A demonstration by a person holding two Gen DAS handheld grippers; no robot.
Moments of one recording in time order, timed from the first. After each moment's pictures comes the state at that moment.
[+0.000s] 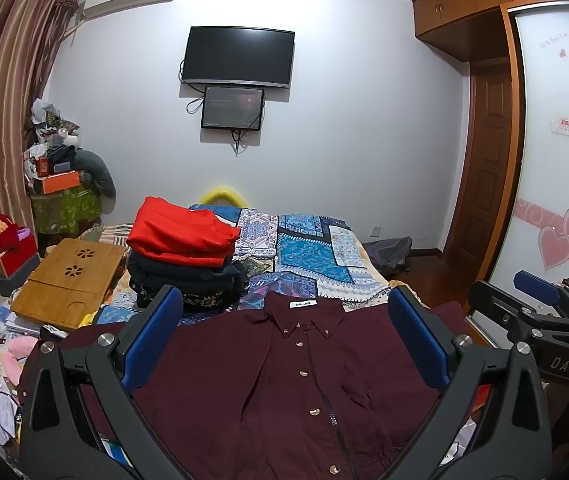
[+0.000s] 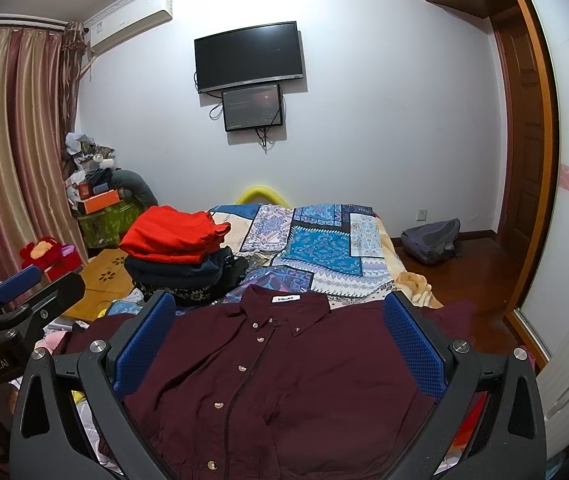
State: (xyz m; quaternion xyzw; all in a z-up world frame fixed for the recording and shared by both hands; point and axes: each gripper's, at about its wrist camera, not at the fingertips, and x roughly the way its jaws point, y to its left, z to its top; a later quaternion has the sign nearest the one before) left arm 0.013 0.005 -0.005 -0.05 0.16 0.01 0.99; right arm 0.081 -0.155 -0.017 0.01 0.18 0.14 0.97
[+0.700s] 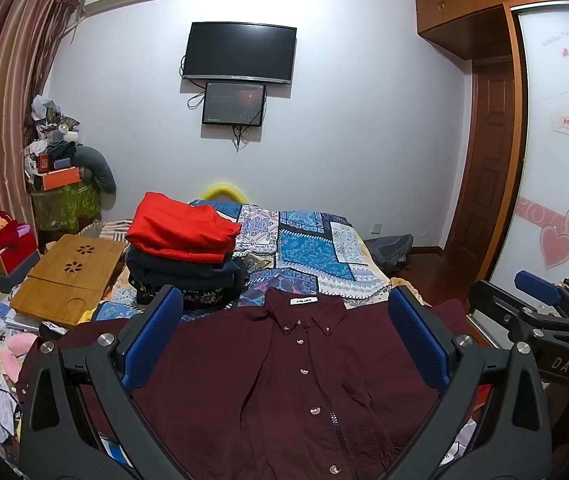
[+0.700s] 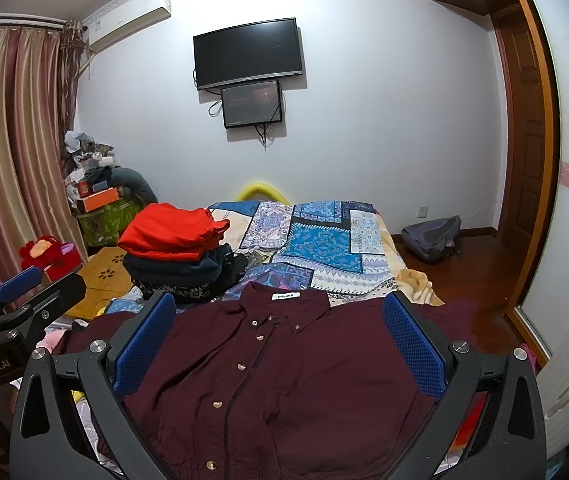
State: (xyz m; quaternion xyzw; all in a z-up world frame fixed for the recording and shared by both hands) left arm 0.015 0.007 -0.010 -0.05 0.16 0.01 0.99; right arm 0.083 -0.154 -0.017 0.01 0.18 0.14 0.97
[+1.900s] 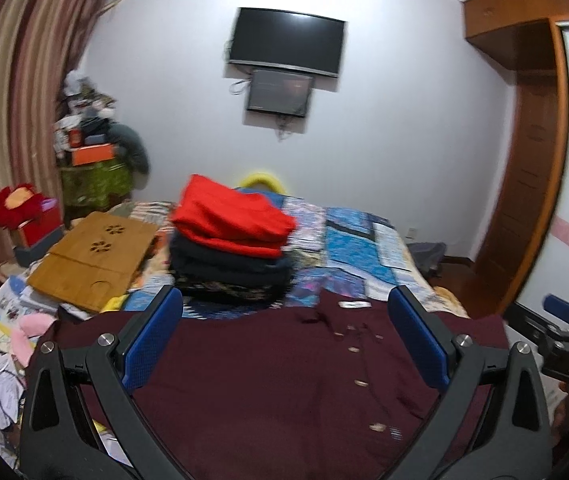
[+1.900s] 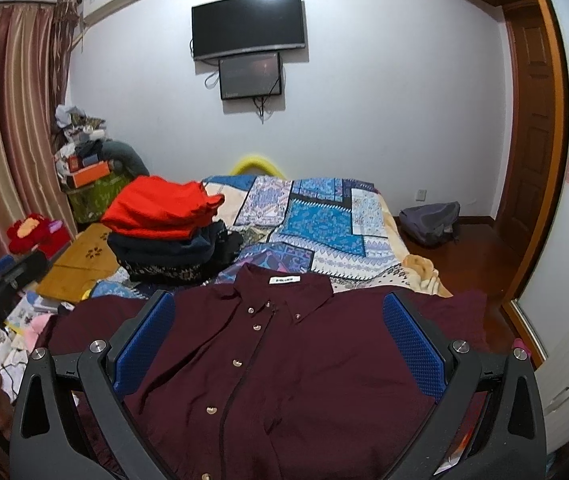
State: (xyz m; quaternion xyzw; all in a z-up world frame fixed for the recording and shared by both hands) left arm 0.050 0.092 -0.029 -0.10 0.18 0.09 0.97; right arm 0.123 -0.128 -0.035 -0.02 0.23 0.13 0.96
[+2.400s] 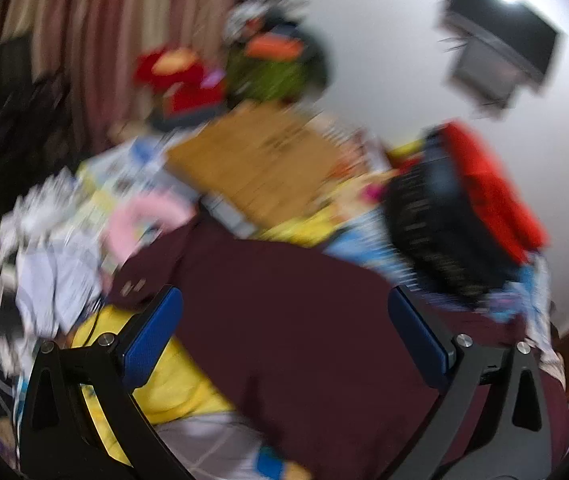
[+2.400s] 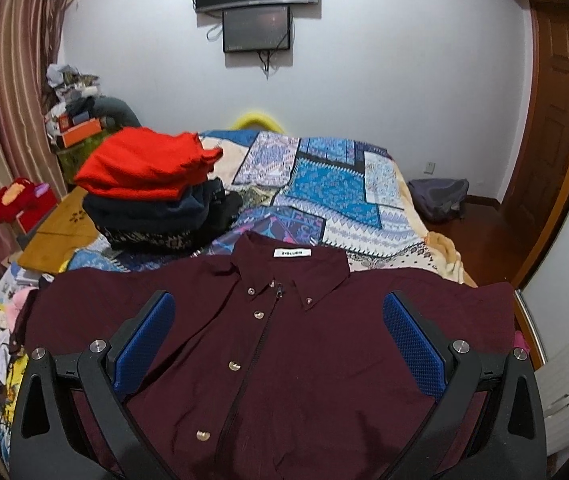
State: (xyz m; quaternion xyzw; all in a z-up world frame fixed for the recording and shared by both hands) left arm 0.051 0.351 -0.164 -0.28 0.31 0.34 0.84; right arm 0.179 -0.099 -0.071 -0.05 0.31 0.13 0.94
